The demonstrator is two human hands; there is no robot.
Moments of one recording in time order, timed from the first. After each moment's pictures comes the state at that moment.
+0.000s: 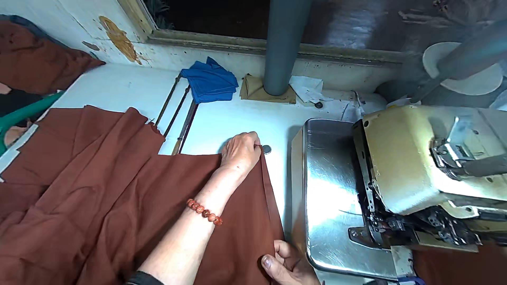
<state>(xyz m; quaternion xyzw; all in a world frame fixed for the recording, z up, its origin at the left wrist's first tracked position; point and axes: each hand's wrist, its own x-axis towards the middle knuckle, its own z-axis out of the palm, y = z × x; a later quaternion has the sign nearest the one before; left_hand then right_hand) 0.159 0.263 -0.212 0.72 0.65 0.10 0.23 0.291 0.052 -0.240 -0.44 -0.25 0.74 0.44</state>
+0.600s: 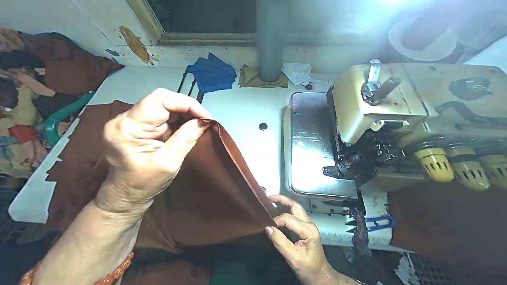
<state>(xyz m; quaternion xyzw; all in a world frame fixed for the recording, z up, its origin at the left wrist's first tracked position) 0.076 0.150 -0.109 0.79 0.33 0.48 0.16 0.296 0.018 -0.249 -0.46 -0.58 0.41 0.54</state>
